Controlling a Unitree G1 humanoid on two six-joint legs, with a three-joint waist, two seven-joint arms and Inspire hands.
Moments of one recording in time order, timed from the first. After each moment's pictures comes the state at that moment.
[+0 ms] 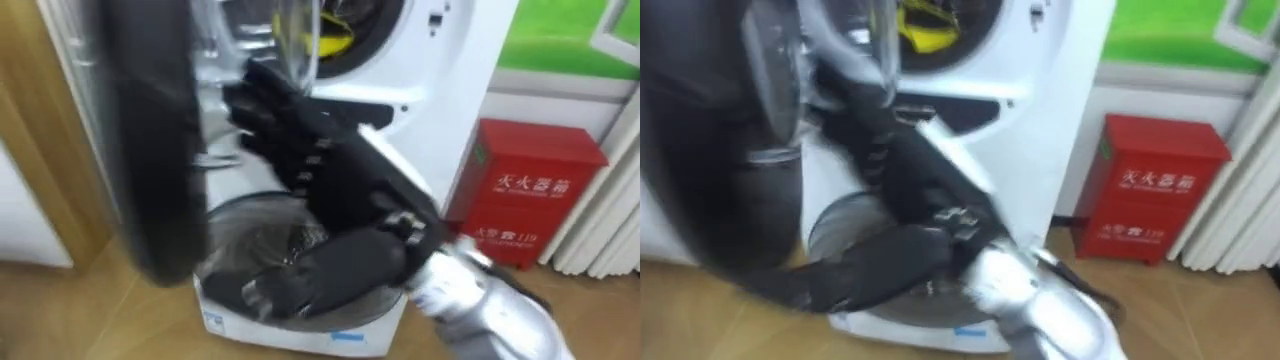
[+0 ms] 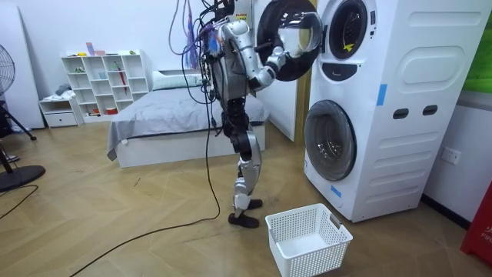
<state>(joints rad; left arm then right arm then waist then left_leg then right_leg) 0.15 0.30 0.00 1.12 0.09 0.05 0.00 -0.23 -0.29 0.48 -0.44 0.54 0.09 0.44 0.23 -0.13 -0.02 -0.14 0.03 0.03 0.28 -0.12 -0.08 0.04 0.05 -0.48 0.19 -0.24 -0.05</state>
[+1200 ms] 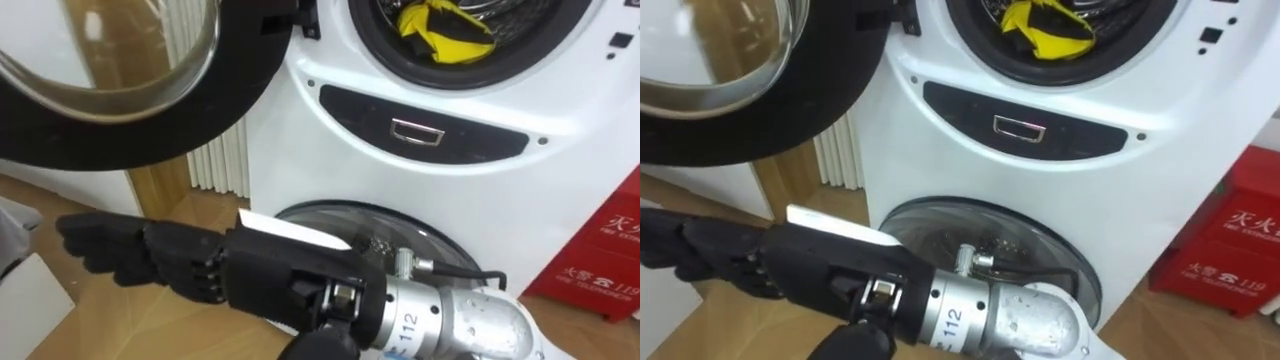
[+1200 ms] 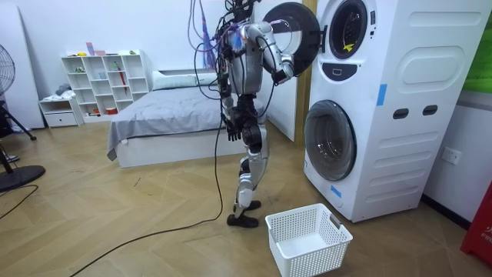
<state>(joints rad) 0.13 0.29 0.01 1.12 0.05 0.07 0.04 -0.26 -0.38 0.51 -0.43 0.46 0.13 0.63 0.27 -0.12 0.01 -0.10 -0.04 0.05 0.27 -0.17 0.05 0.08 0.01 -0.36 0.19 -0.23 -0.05</state>
